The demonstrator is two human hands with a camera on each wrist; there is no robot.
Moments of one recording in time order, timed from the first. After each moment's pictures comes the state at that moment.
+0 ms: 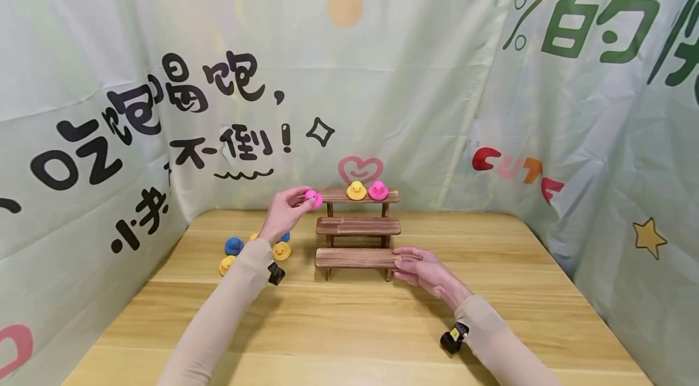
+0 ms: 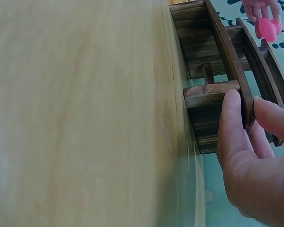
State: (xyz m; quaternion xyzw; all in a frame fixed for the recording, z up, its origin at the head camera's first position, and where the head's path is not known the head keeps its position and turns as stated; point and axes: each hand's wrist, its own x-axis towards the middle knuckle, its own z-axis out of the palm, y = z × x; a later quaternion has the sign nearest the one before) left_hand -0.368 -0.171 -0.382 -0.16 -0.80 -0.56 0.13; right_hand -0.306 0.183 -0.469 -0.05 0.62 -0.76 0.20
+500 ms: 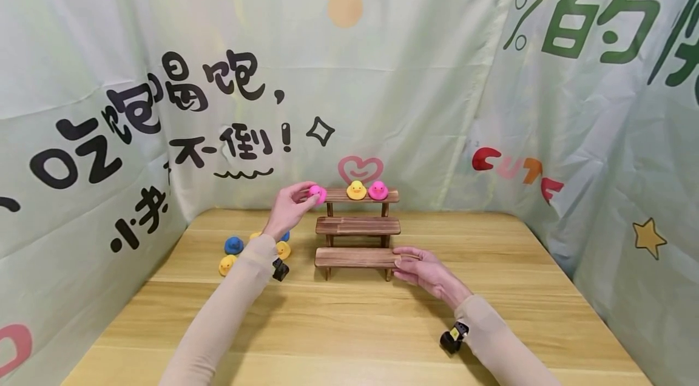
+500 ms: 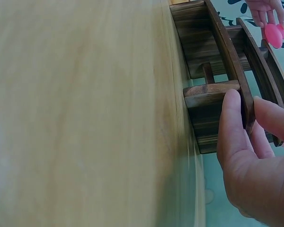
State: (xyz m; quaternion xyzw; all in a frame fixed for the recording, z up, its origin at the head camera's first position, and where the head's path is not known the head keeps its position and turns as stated) left_hand -0.375 -0.162 -0.378 -0.17 -0.79 -0.57 0.13; right_hand -0.305 0.183 -0.468 -0.05 0.61 -0.76 0.20
